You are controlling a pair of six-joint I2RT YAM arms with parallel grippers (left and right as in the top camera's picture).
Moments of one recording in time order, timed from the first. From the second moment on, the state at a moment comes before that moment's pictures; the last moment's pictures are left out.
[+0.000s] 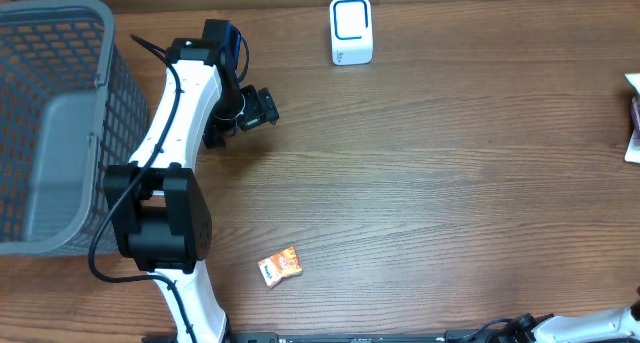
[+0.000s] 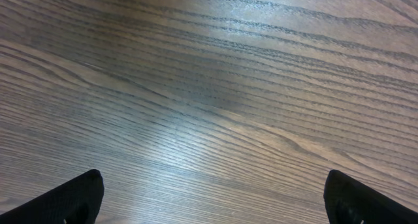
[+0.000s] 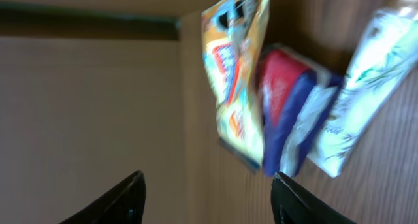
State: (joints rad) left arm -0.08 2.05 1.77 -1.24 0.08 -0.50; right arm -1.09 1.84 1.64 -0.59 -0.70 0.86
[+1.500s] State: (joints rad) left arm -0.04 1.47 1.77 -1.53 -0.02 -0.56; right arm 0.58 1.59 1.38 -1.07 -0.66 0.44
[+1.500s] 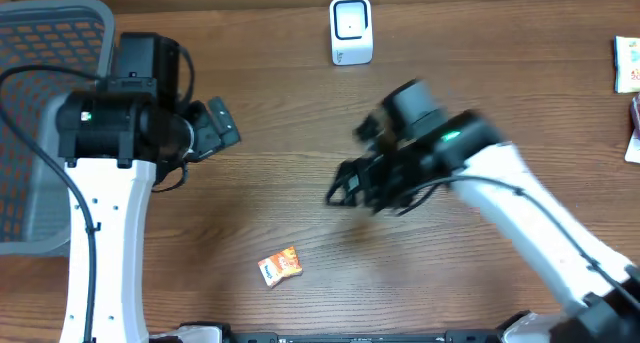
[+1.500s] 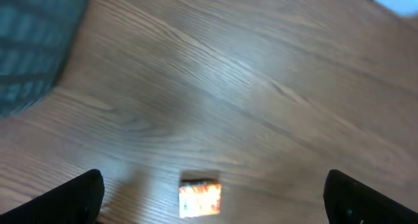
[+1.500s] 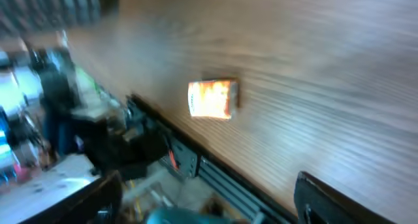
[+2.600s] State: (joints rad) left arm 0.05 1.47 1.77 -1.57 -0.04 -0.59; right arm 0.91 2.04 1.28 -0.71 -0.69 0.85
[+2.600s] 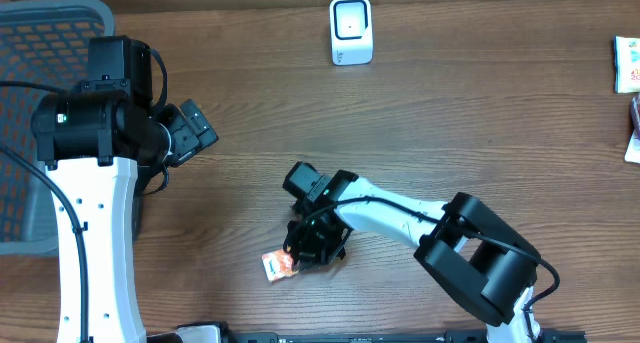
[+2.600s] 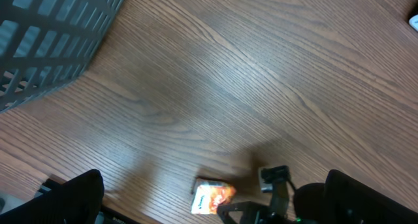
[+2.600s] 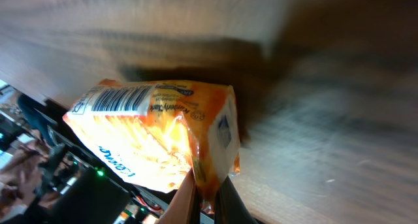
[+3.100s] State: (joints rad) left arm -0.02 1.54 1.70 -1.53 0.04 -0.58; right arm 0.51 2.04 1.28 -0.70 -0.85 0.83
